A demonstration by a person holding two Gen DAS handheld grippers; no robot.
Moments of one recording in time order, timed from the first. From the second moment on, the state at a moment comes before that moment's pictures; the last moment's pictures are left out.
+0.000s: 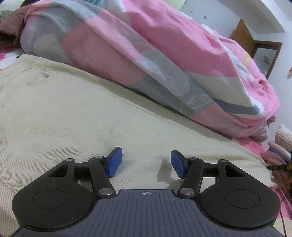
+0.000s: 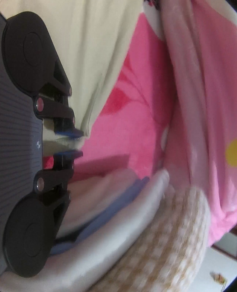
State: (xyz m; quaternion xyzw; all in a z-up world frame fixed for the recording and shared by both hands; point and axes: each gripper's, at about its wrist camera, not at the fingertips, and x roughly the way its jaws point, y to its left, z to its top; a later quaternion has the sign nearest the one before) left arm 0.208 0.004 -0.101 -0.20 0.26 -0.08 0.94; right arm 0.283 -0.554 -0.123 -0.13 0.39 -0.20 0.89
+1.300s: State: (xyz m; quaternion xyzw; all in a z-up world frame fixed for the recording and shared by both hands) left arm 0.214 0.041 -0.071 -0.31 0.23 -0.05 0.92; right arm 0.150 -0.520 -0.057 0.14 0.32 -0.12 0.93
